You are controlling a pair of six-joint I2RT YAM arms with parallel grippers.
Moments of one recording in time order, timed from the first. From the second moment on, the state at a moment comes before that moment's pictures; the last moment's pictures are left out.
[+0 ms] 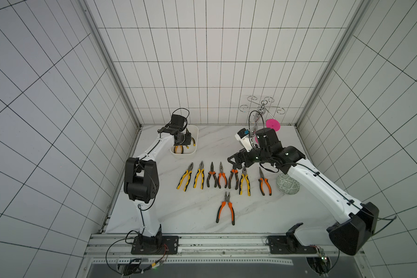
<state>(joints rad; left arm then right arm) -0.20 1.88 1.59 -0.65 0.07 -0.12 0.66 1.35 1.32 -0.67 -0.34 0.05</state>
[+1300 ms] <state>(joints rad) -0.94 1.10 0.61 -0.55 -0.14 -0.50 0.93 0.96 0.97 -0.66 -0.36 0.02</state>
